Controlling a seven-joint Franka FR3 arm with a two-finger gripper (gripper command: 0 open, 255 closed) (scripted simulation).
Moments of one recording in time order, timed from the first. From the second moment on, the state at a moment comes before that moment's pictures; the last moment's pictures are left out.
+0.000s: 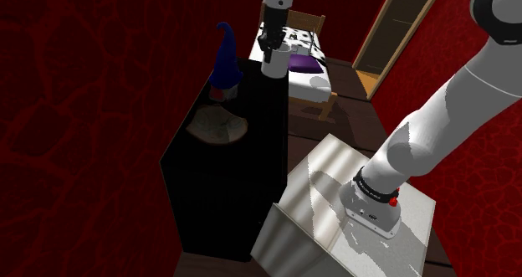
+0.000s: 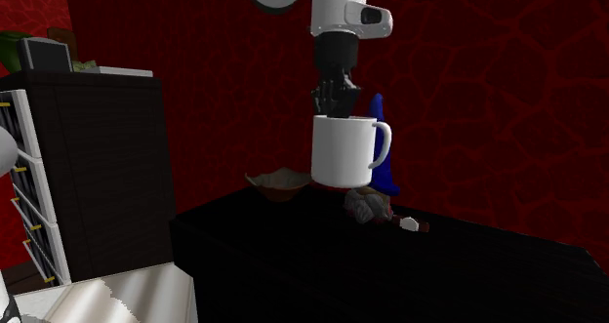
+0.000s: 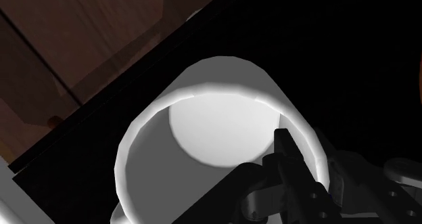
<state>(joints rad) -0.03 -0.09 0.07 -1.98 -0.01 1.84 0.00</state>
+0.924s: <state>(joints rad) 0.13 -0.03 0.25 -1.87 0.01 1.79 0.33</state>
